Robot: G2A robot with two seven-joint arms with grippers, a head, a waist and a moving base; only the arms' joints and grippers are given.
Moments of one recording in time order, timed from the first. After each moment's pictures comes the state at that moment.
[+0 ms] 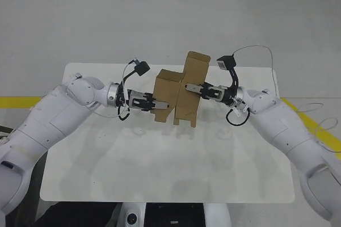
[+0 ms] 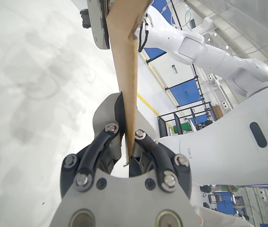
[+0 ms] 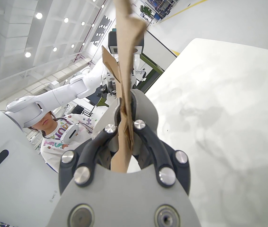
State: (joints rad) left arm 0.31 -0.90 -0.37 -1.17 -0.67 -0.77 -1.05; right arm -0.42 -1.12 0.48 -0.89 0.71 -0.99 0.83
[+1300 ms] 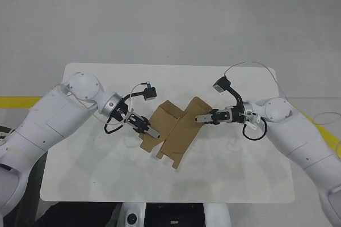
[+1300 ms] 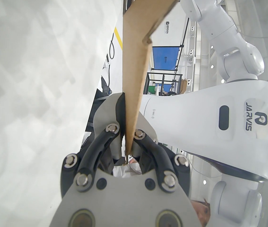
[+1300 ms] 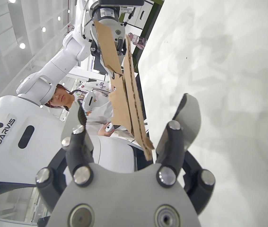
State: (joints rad) left arm 0.32 -0.88 -0.40 -1.27 -0.75 -0.31 -1.51; right arm -0.57 -0.95 0.62 -1.17 0.73 -0.61 1.21
